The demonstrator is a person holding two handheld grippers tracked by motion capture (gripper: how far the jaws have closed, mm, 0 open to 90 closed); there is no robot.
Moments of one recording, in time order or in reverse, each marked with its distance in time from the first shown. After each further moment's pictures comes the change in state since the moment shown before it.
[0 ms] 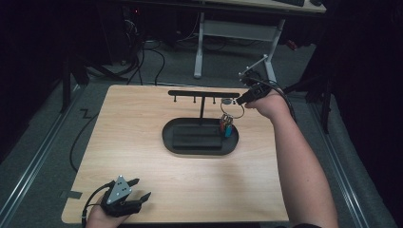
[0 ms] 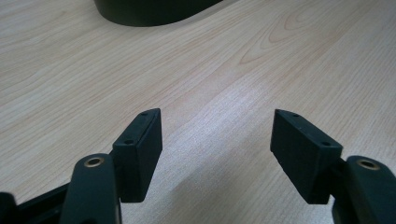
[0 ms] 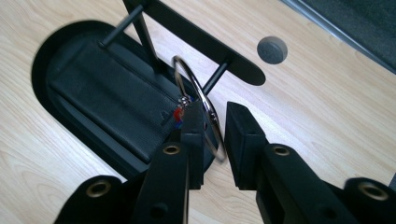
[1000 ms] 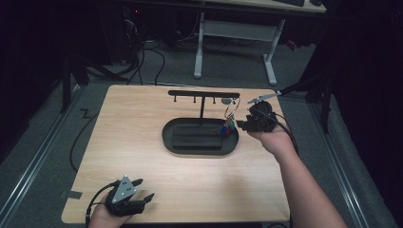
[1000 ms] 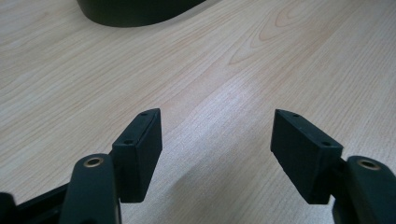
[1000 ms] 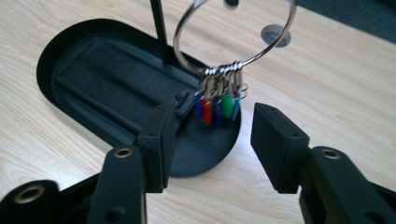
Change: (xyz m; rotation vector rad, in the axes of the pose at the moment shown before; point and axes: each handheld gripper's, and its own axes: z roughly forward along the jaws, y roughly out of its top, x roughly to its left) left arm -0.005 0.004 0.008 0.018 -0.020 0.024; right arm 0.034 -0.090 0.012 -0.203 -0.041 0.089
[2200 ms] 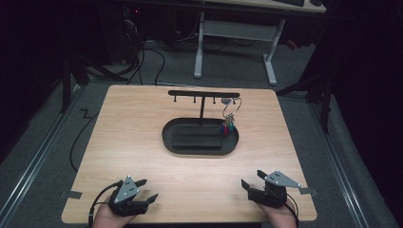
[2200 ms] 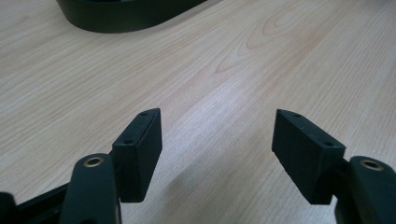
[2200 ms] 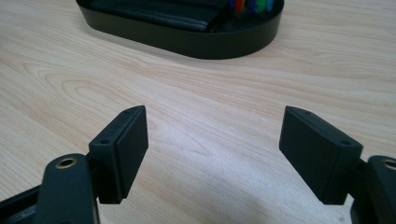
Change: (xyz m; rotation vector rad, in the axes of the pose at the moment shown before) left arm -0.004 0.000 0.007 -0.026 -0.032 -0.007; right arm 0.046 -0.218 0.009 -0.307 0.028 0.079
